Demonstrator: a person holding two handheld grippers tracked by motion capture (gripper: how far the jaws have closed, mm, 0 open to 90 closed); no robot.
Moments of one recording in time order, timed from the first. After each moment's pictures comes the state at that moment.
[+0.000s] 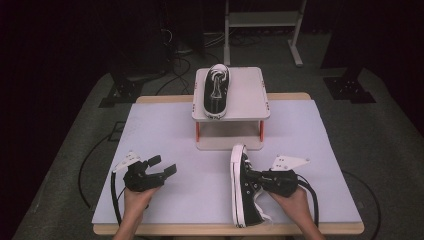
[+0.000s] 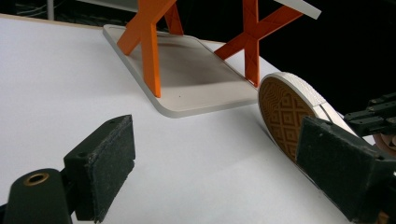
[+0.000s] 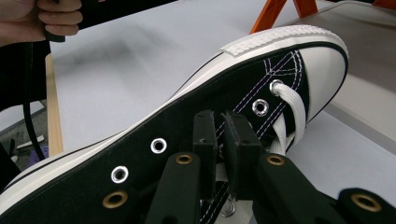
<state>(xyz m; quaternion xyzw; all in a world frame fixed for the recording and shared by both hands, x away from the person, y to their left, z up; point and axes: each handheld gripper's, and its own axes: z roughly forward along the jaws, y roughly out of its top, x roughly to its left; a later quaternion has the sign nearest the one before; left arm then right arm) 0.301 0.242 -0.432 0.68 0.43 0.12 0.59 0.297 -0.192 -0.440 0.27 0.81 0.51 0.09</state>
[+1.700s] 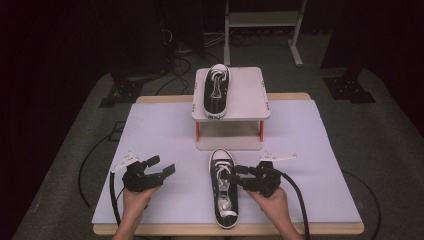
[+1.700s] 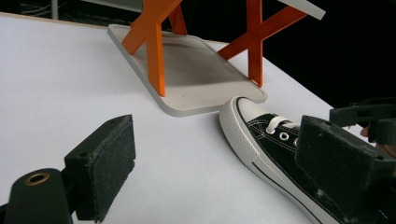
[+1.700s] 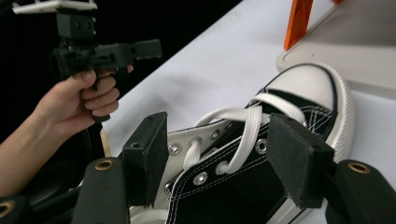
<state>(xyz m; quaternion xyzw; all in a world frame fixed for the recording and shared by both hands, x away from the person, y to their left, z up) 0.300 0.246 -0.433 0.67 0.44 0.12 0.58 0.304 -0.150 -0.441 0.38 0.72 0.58 -0.04</state>
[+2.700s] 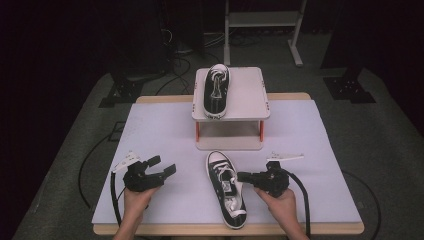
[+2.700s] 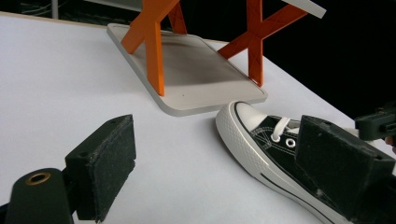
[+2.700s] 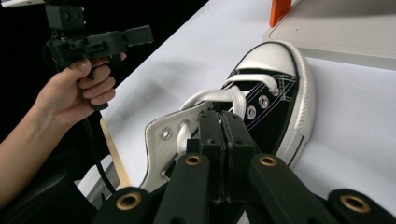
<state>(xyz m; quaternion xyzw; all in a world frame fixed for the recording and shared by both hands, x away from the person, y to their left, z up) 0.301 0.243 -0.433 0.68 0.44 0.12 0.58 0.298 -0.170 -0.436 0.41 0.73 0.55 -0.06</state>
